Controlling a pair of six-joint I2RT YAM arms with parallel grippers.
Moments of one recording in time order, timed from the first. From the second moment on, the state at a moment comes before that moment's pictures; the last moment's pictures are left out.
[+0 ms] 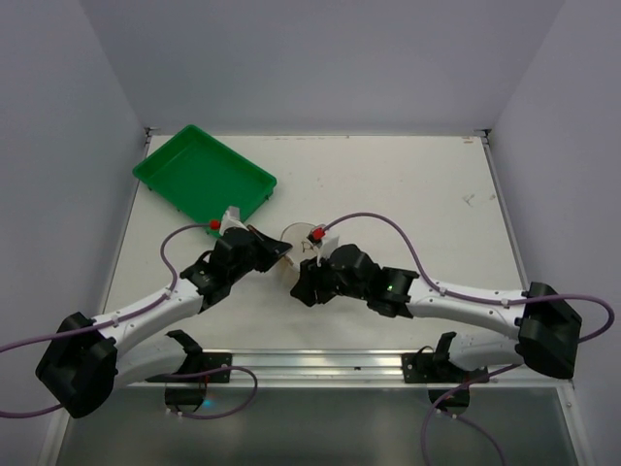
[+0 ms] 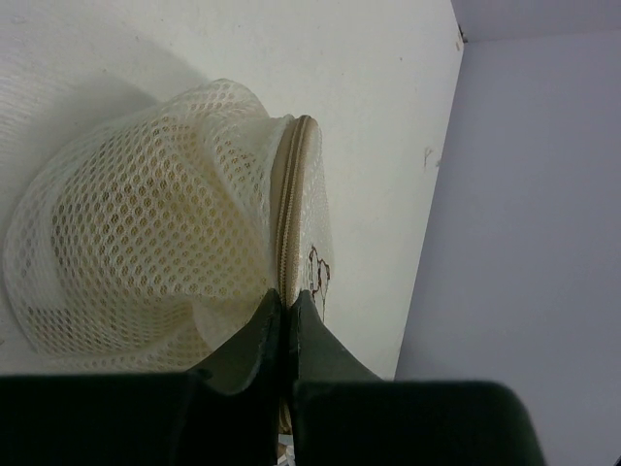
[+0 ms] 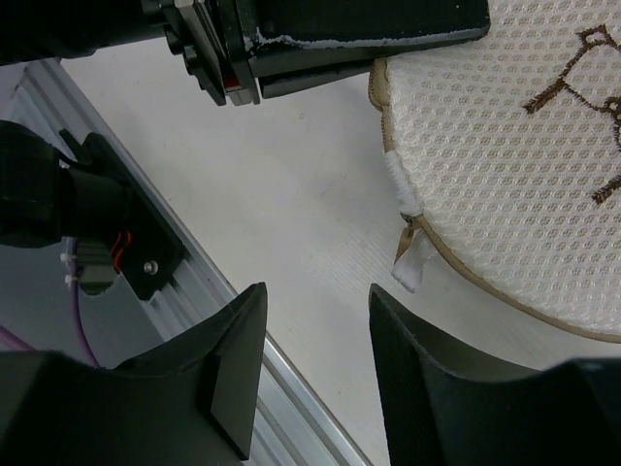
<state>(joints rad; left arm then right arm) -0.66 1.08 0.50 0.09 -0.10 -1.30 1.10 1.26 0.74 -0.01 0.02 0.58</state>
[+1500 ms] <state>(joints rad) -0.65 1.07 0.50 0.09 -0.11 -1.30 1.05 1.40 0.82 -0.01 0.15 0.61</state>
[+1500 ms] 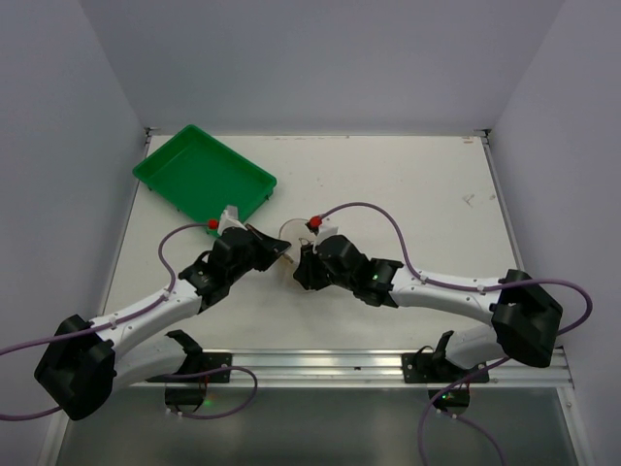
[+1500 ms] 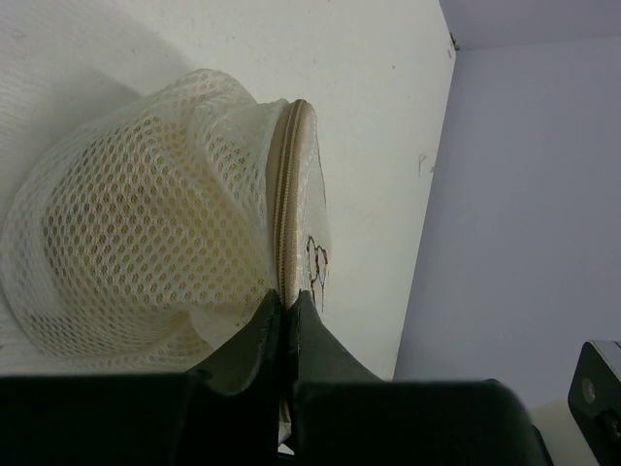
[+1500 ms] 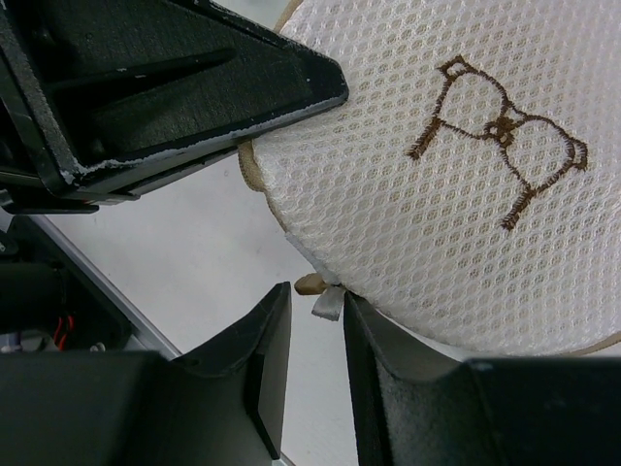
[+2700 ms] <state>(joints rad) -0.65 1.07 0.50 0.09 -0.11 -1.31 1.05 1.44 0.82 -0.02 0.25 0.79</state>
